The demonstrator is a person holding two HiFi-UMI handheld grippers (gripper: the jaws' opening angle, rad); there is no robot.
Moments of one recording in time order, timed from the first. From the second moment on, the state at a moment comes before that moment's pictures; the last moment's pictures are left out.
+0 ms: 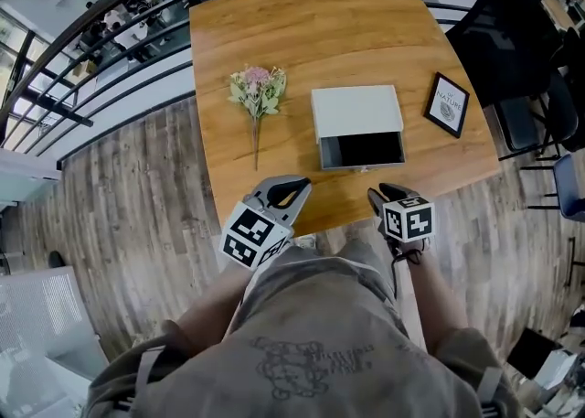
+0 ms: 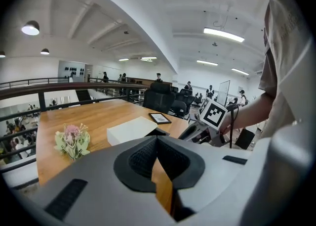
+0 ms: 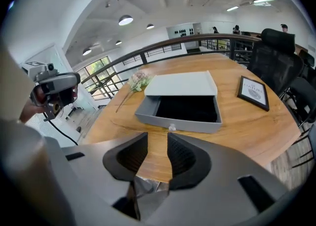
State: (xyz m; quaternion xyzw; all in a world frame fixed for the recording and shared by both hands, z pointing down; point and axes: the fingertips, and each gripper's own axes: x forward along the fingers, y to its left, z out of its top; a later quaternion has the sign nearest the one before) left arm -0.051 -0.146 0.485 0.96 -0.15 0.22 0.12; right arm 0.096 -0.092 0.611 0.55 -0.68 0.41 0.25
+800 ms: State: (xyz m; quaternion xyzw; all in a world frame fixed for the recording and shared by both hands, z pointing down) left arm -0.044 -0.147 0.561 0.87 -0.31 0.26 0.27; right arm 0.098 -0.118 0.688 0.44 -0.69 0.52 0.23
